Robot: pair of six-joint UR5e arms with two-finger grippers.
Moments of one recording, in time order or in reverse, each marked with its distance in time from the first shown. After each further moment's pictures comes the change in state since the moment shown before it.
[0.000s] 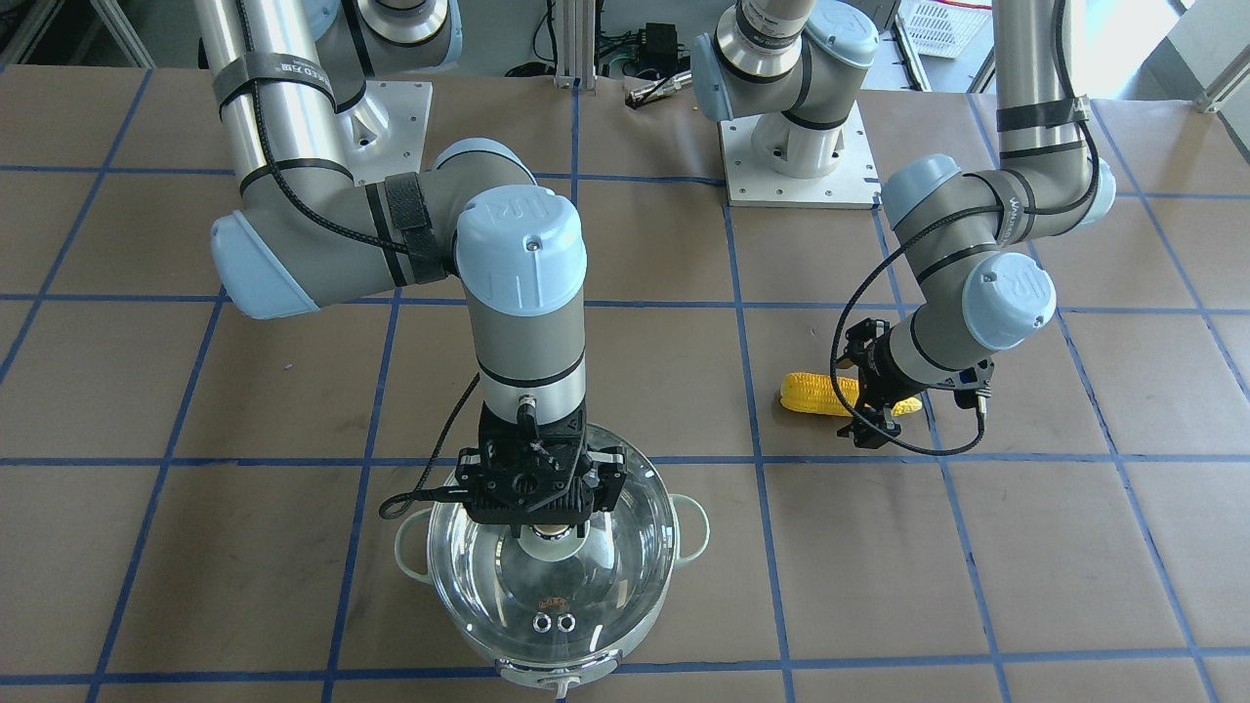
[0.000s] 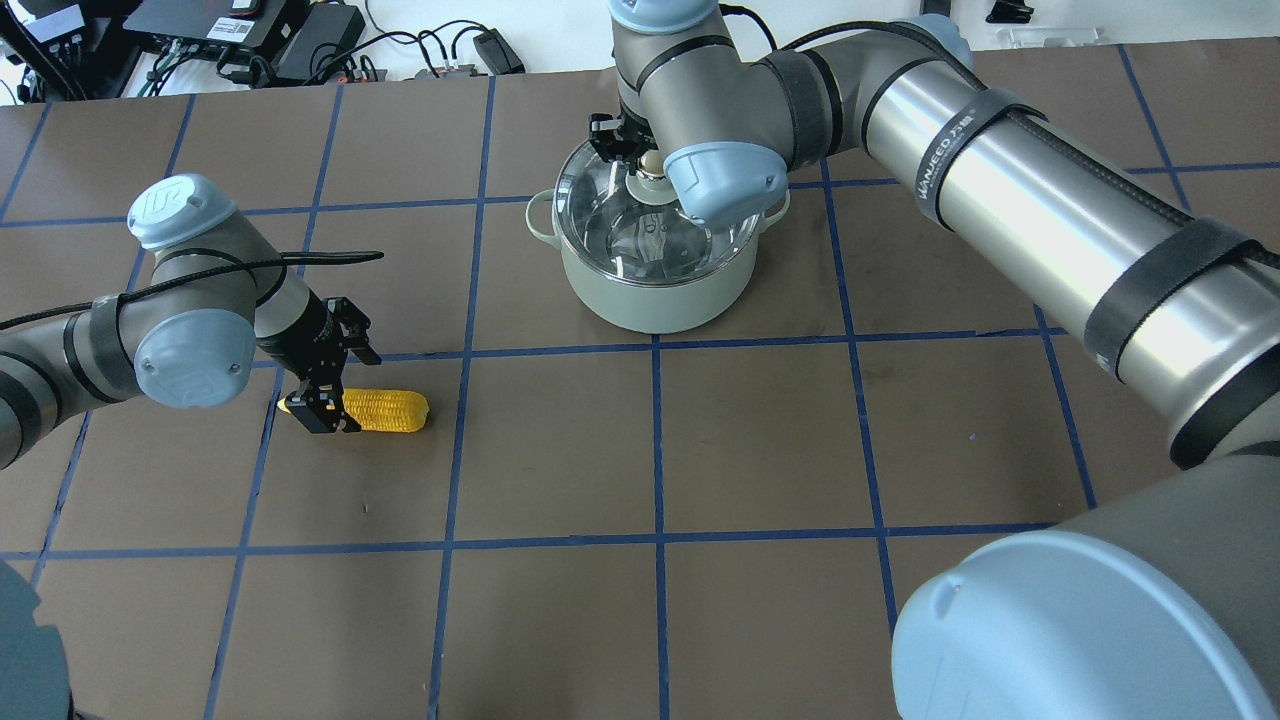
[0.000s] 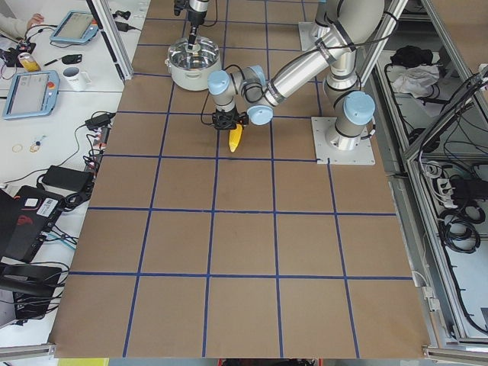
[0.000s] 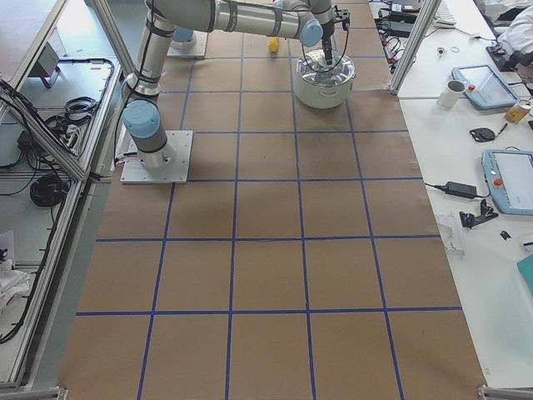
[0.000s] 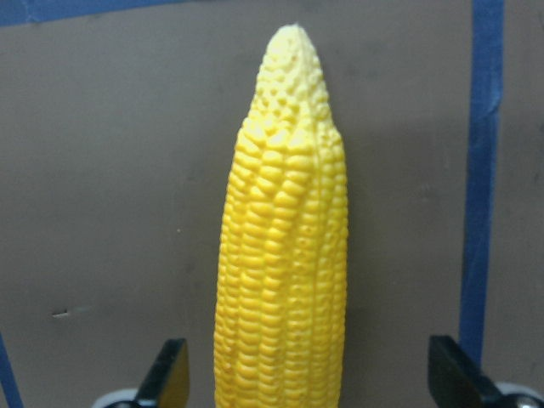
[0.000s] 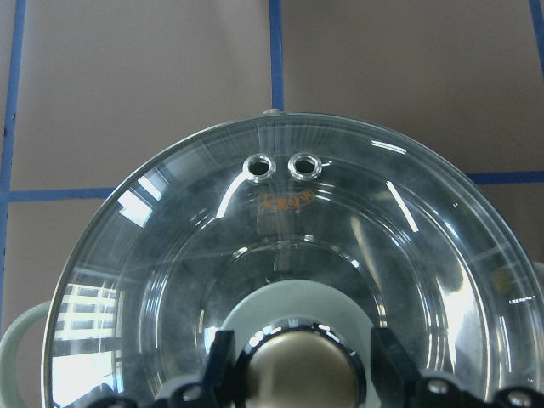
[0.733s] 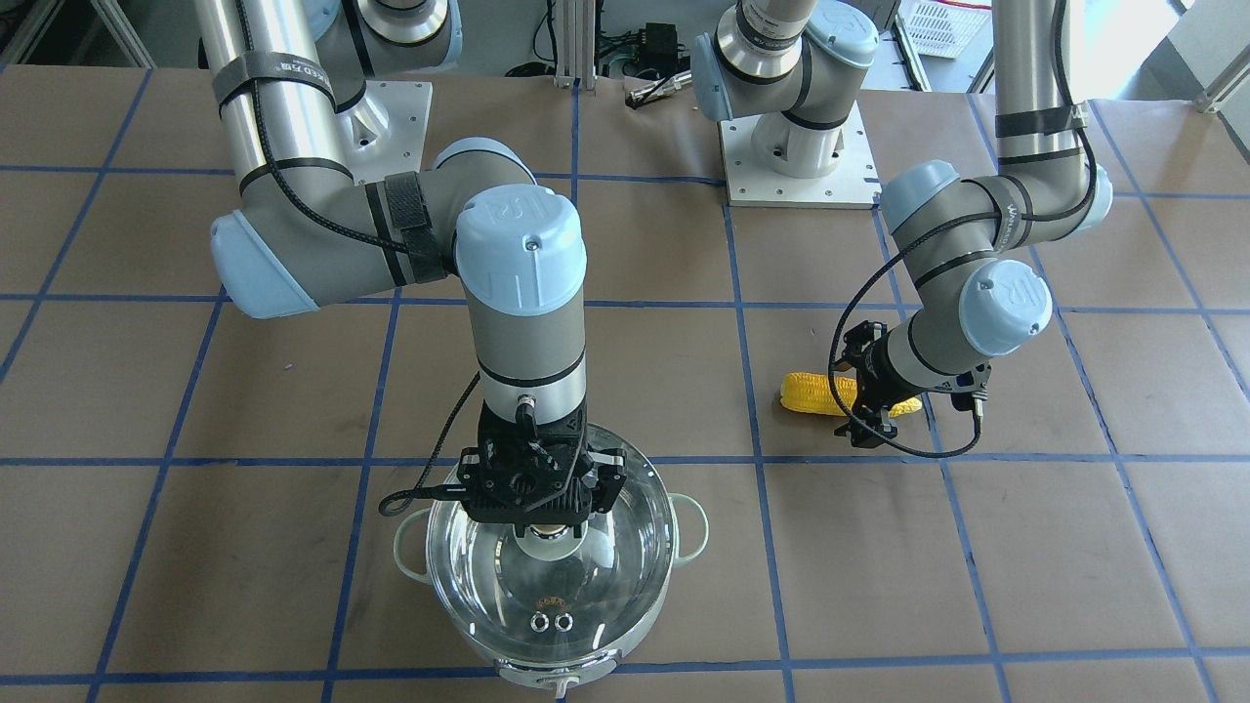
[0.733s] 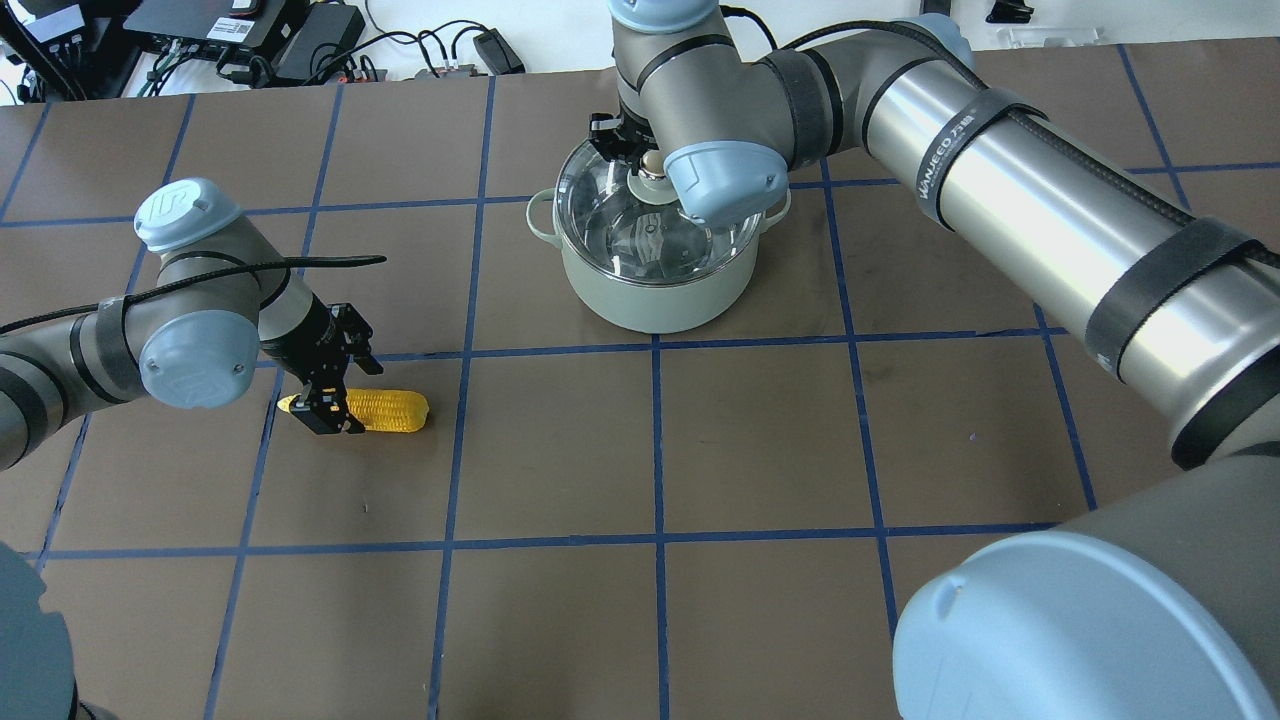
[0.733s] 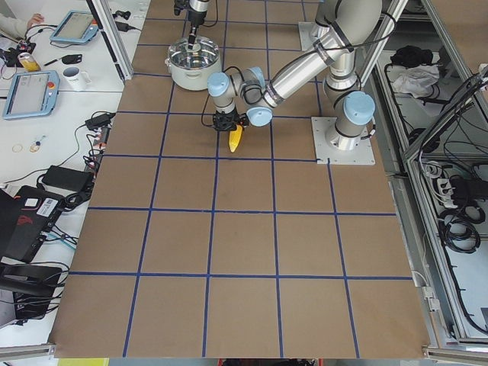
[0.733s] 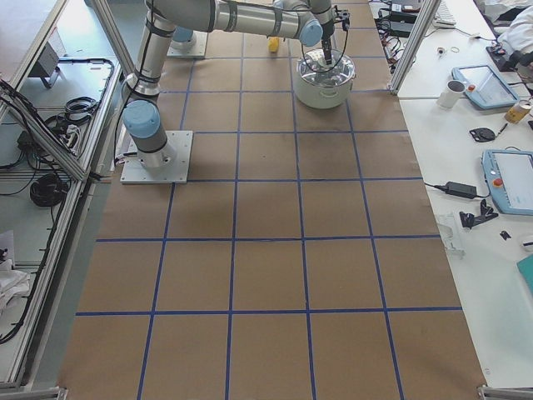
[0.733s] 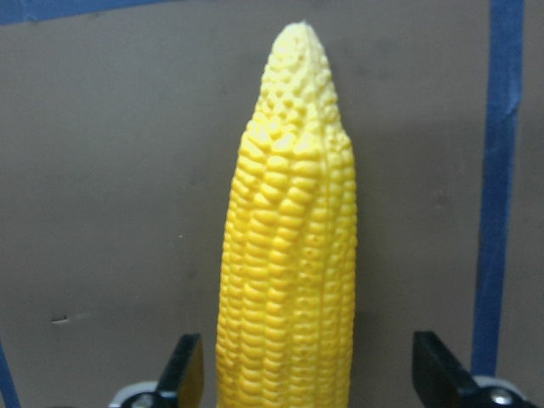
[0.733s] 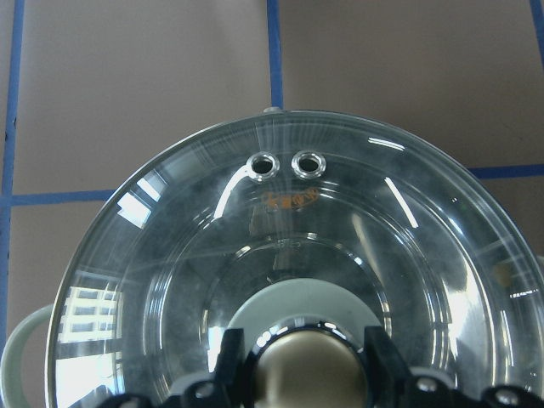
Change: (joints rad) left arm 0.000 -0.014 -0.001 0.000 0.005 -0.001; right arm 0.000 -0.001 0.000 0.002 0.005 0.022
